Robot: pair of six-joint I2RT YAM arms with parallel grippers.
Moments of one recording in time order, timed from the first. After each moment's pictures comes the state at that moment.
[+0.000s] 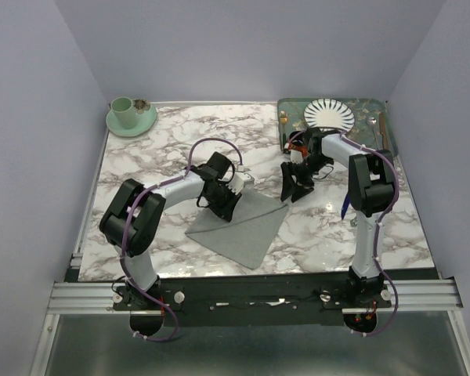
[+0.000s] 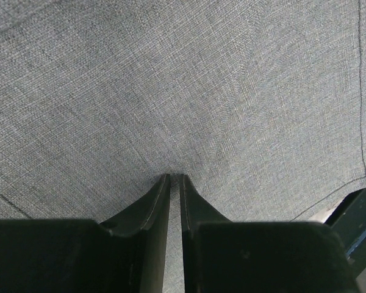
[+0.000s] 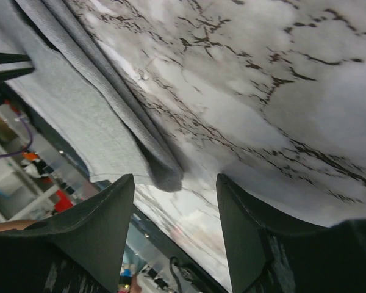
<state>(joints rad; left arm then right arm) -0.57 1.77 1.07 -0.52 0.46 0.23 0.22 2.15 1.55 -1.03 -0.64 -0.14</state>
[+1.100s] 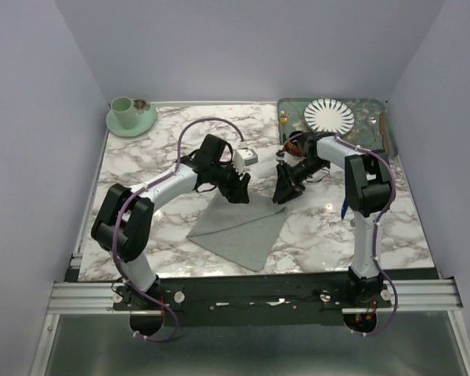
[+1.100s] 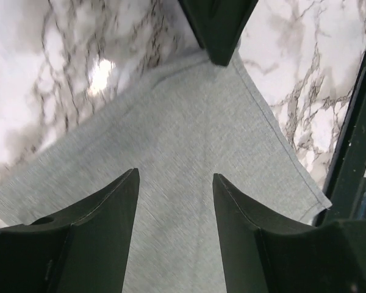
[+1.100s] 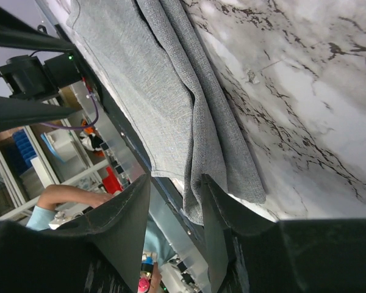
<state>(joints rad) -0.53 1.70 1.14 -0.36 0.68 0.20 0.25 2.17 1.54 -1.06 -0.93 -0.13</state>
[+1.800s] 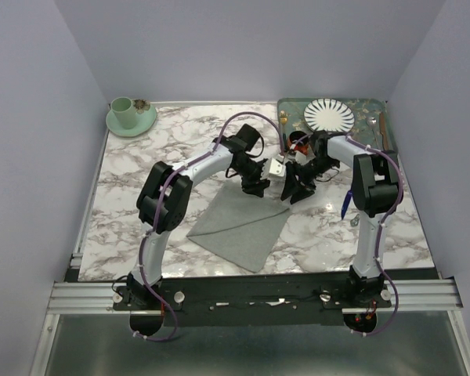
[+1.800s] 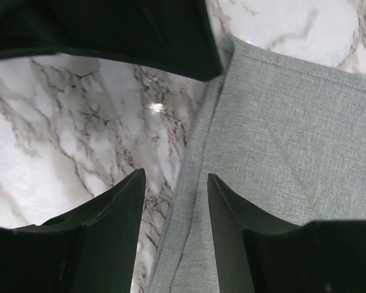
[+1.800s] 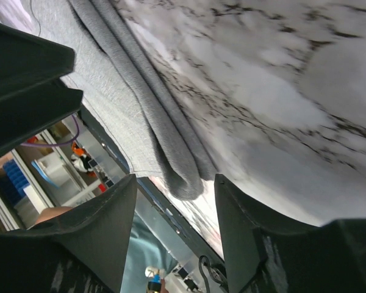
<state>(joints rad) -0.63 2.11 1.68 -0.73 0.73 1.03 0.17 2.13 1.50 -1.04 -0.82 -0.10</state>
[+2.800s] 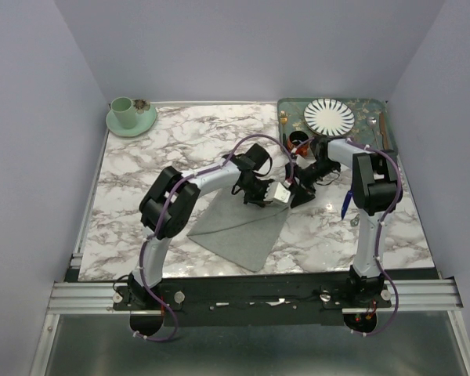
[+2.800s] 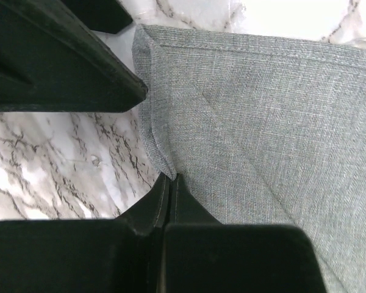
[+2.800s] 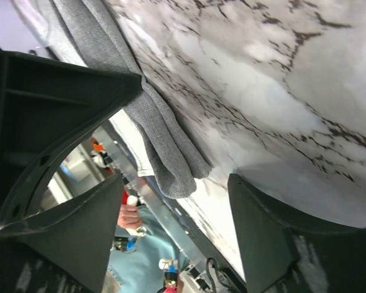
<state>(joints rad) -0.73 2.07 1.49 -0.60 0.59 1.09 0.16 2.16 1.46 -1.02 -0.88 -0.10</state>
